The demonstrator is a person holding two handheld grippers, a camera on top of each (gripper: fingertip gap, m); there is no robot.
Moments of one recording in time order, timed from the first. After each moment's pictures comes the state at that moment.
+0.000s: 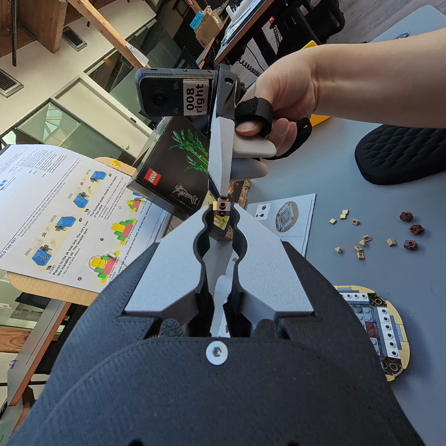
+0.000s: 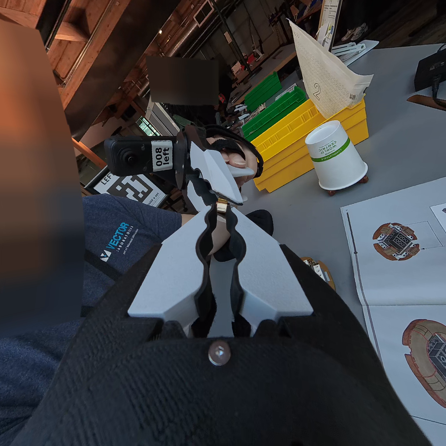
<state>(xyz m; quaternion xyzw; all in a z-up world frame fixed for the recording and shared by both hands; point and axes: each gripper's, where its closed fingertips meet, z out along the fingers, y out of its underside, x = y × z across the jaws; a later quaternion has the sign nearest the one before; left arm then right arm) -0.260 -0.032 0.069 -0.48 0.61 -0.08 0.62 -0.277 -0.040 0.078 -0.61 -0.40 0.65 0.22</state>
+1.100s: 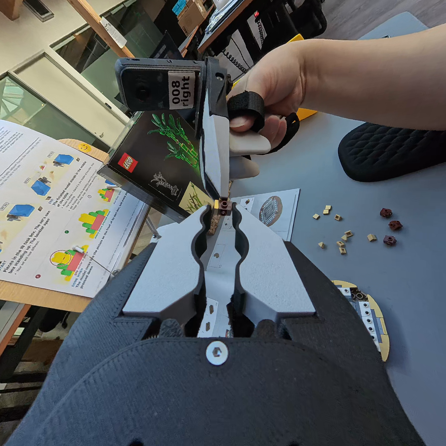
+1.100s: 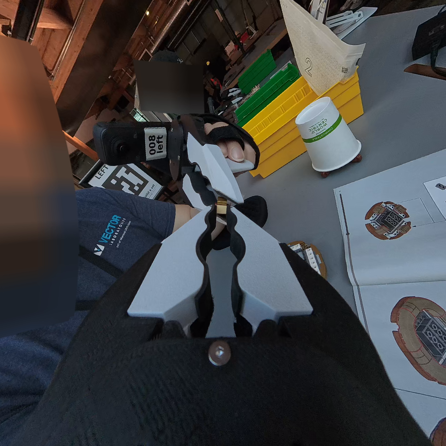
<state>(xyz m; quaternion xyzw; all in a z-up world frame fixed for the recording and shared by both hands) -0.256 -0.026 0.047 -0.51 0.61 -0.12 0.59 -0.274 -0.032 0.057 -0.63 -0.40 0.63 0.19</state>
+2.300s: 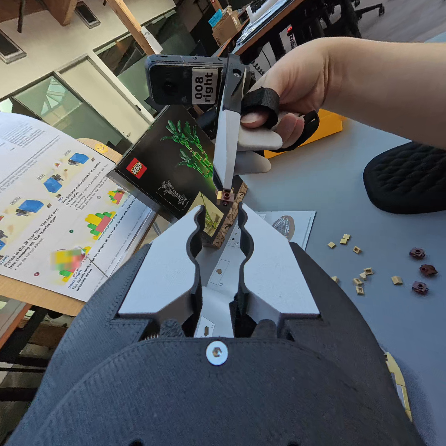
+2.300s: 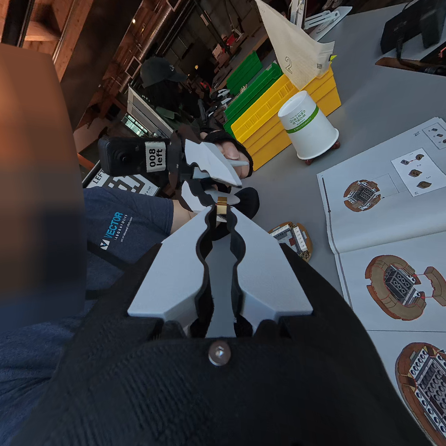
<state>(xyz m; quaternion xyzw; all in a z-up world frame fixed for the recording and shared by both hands) -0.229 -0.017 0.045 -0.52 0.57 -0.12 0.63 -0.234 -0.019 0.052 -0.66 -0.38 0.63 0.19</state>
